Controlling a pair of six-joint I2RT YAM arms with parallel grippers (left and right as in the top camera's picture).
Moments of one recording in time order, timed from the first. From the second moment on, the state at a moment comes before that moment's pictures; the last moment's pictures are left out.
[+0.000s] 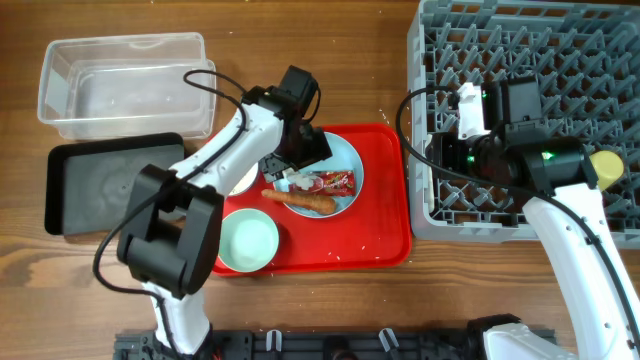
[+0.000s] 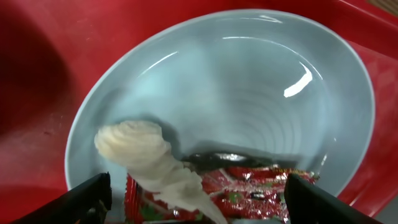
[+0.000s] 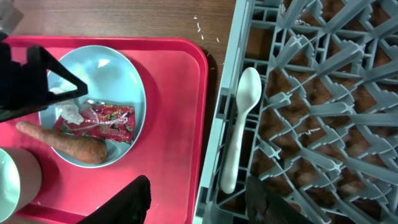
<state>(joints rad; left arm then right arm) -0.45 1.98 1.43 -0.90 0.15 -0.81 0.17 1.31 1.22 -0.99 -0.14 0.09</state>
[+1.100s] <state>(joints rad) -0.42 1.97 1.49 -0.92 0.06 -0.67 0.17 1.31 1.22 -1.00 -0.14 0.09</state>
